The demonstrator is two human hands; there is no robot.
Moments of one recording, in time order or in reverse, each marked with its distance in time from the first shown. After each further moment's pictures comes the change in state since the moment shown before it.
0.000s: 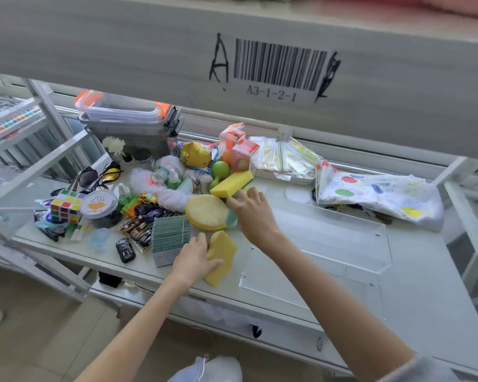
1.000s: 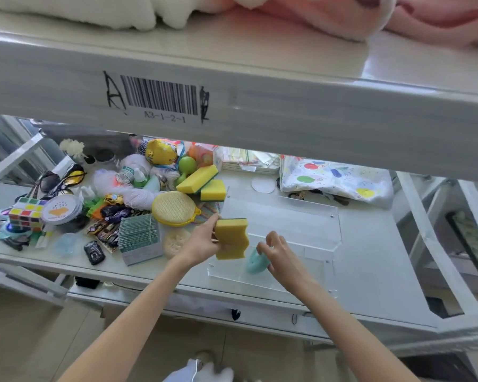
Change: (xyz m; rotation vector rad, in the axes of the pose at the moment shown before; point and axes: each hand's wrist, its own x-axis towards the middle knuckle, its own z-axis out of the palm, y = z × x) left_hand 0.000 0.085 0.002 -0.369 -0.113 0.283; right_hand -0.157 0.075 0.026 0.268 -0.255 0.196
